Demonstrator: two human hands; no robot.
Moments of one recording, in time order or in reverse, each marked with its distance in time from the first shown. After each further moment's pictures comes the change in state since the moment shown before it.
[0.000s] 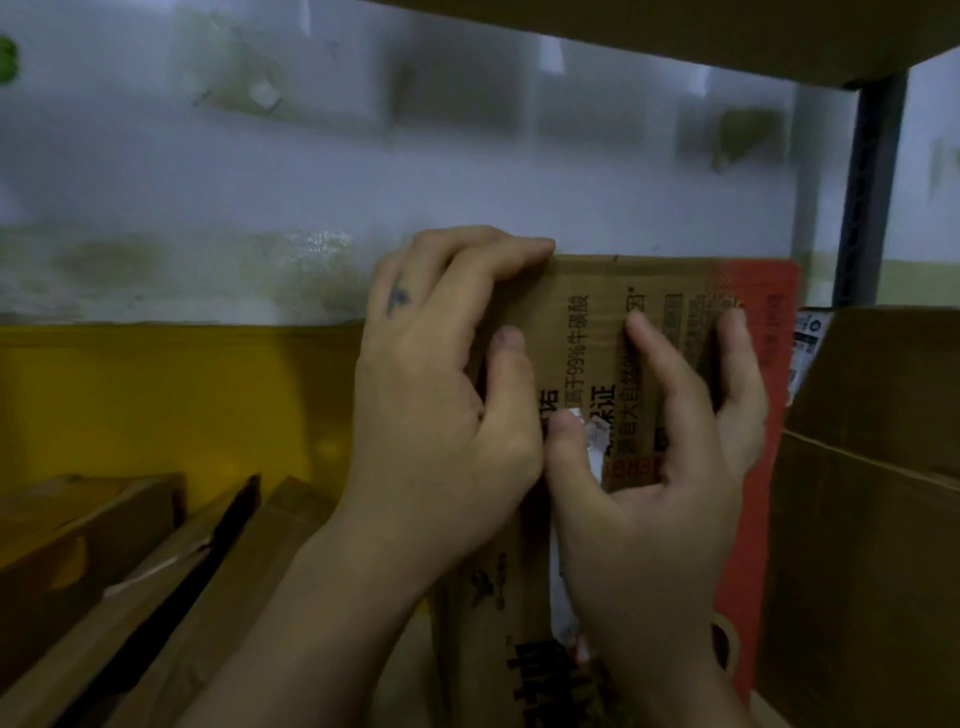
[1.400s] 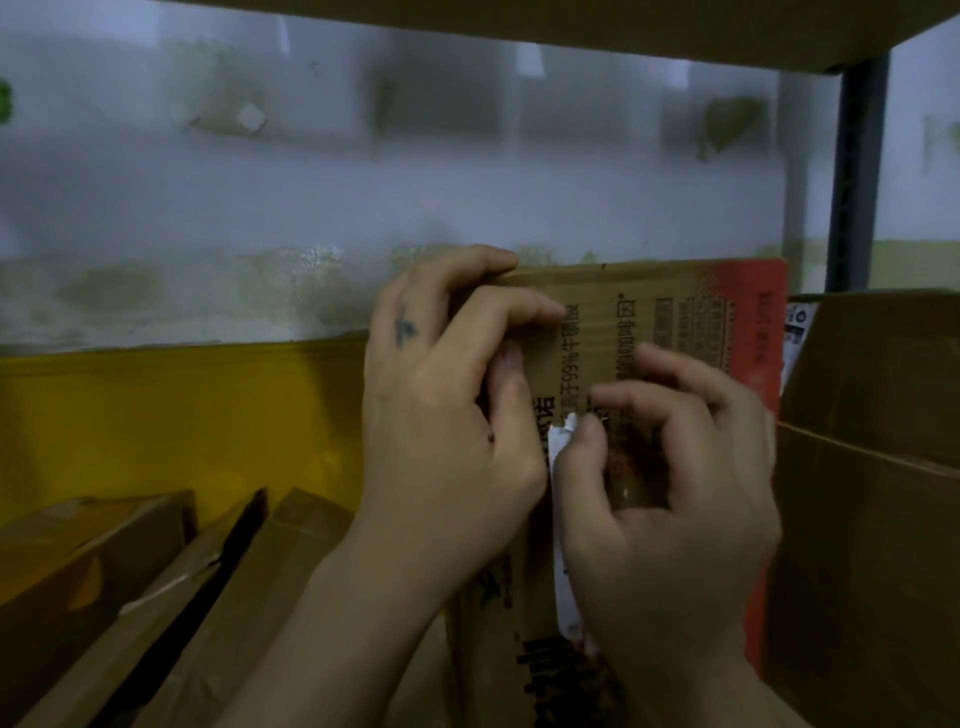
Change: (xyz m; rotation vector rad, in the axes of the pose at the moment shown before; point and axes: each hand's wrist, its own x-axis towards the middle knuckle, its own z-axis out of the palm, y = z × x) left_hand -0.005 0.001 0.008 0.071 -0.019 0.032; right_hand 0.006 -0.003 -0.011 -0.198 0.116 -0.229
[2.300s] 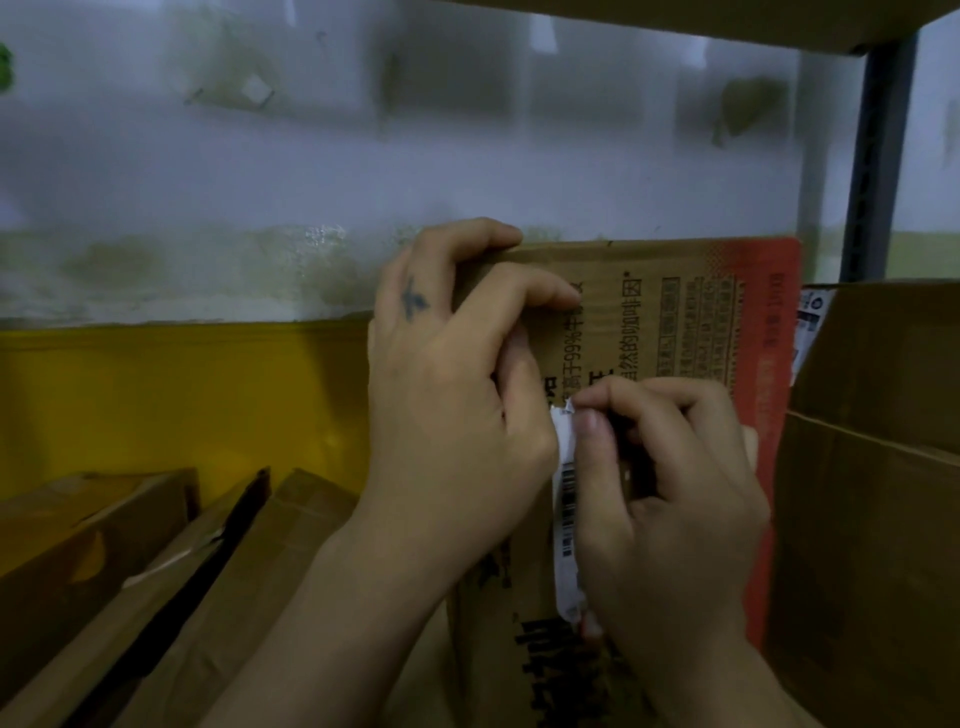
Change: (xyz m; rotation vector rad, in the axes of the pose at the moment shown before) left_hand -0.001 0.002 0.002 0.021 0.011 -0.027; right_hand -0.006 0.011 -0.003 -0.010 -0.149 -0.027
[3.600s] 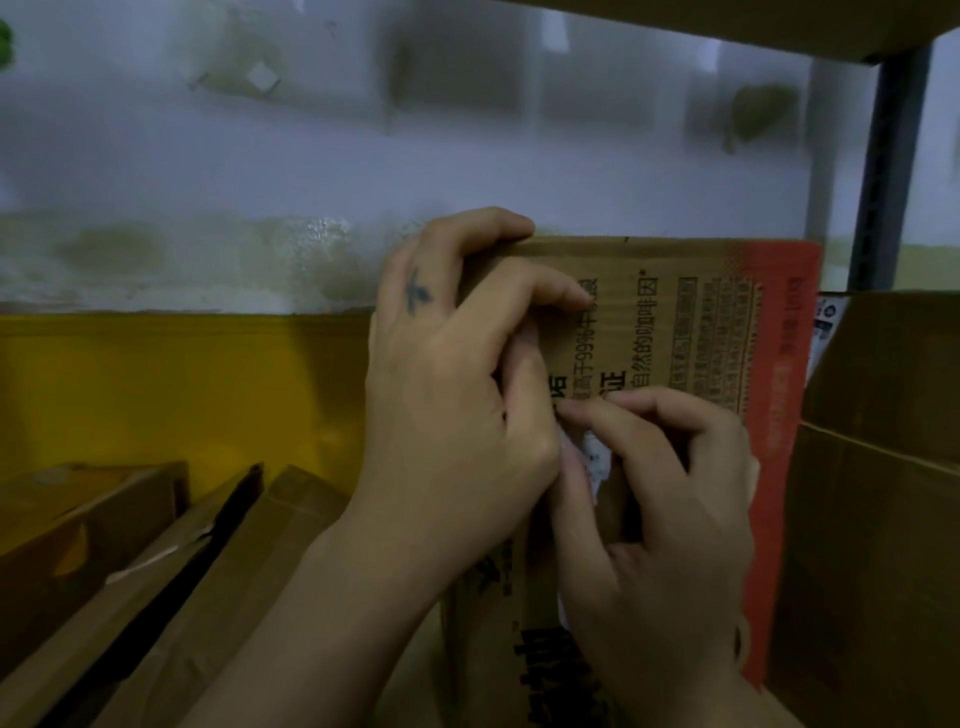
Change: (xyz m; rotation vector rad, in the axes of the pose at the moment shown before) left_hand -0.002 -0.004 -0.001 -0.008 -0.014 0.002; right_hand -0.010 -0.001 0.000 0.009 -0.032 -0.075
